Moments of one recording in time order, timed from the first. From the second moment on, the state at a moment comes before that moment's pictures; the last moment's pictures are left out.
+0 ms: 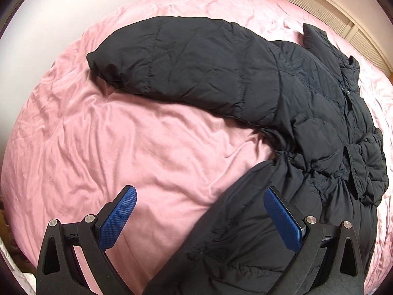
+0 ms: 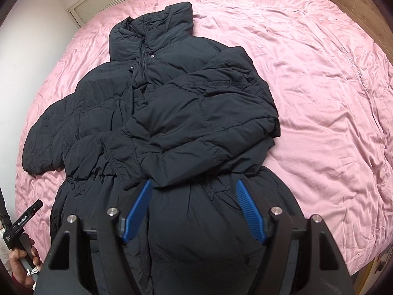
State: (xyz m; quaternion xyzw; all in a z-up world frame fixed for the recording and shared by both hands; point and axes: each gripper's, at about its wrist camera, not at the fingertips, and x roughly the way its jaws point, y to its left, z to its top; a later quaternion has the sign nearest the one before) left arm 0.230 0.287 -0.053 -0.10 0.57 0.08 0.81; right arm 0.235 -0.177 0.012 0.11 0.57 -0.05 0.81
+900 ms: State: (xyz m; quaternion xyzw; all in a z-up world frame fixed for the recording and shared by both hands) left arm 0.345 0.490 -0.114 -0.48 0.46 0.11 0.74; right arm 0.217 -0.175 -0.004 0.09 0.60 -0.09 0.79
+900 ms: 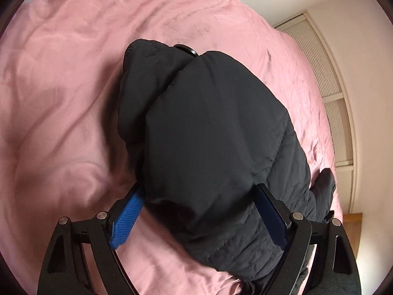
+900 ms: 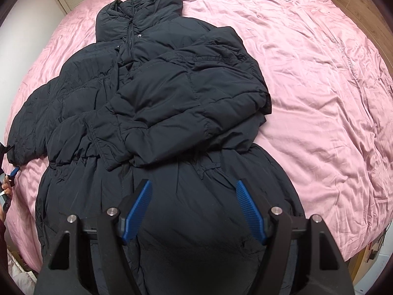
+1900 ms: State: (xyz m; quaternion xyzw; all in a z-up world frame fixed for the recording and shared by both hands) left arm 0.345 0.419 0.012 -0.47 0.36 -0.03 0.80; right arm 0.188 -0.211 0.000 0.13 0.58 -0.09 0.80
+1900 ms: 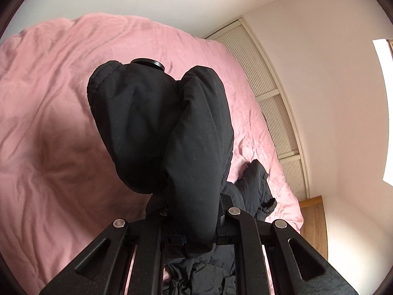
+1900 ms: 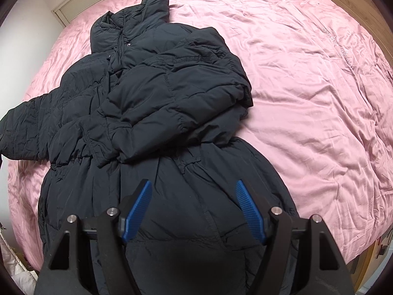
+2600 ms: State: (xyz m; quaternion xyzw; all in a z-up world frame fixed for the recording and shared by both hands) left arm 0.348 0.177 0.030 -0.32 0.47 -0.19 0.80; right arm 0.141 -0.280 0.005 0.16 0.56 -0.12 0.81
